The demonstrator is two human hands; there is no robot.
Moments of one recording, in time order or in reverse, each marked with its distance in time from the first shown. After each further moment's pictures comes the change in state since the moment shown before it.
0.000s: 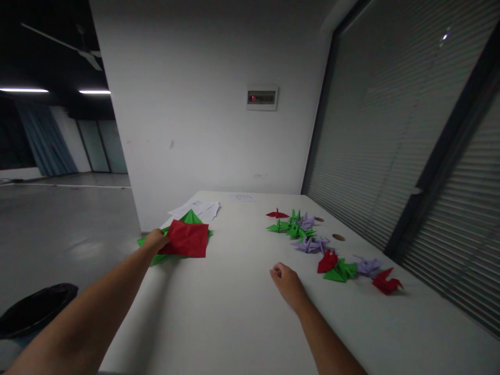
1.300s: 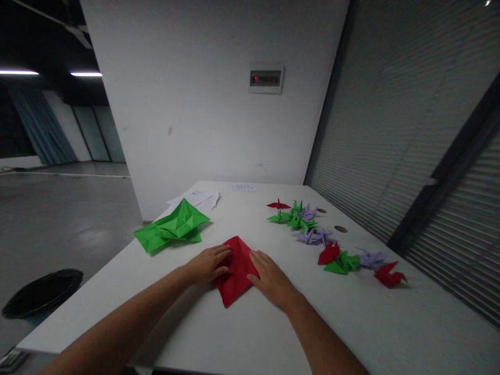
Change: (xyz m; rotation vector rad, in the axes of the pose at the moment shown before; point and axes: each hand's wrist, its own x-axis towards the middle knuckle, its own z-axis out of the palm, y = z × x) left_hand -0.140 0.094 0.085 0.024 -0.225 1.193; right_hand -0.013 -0.033 0.013 -0.203 -0.247 -0.484
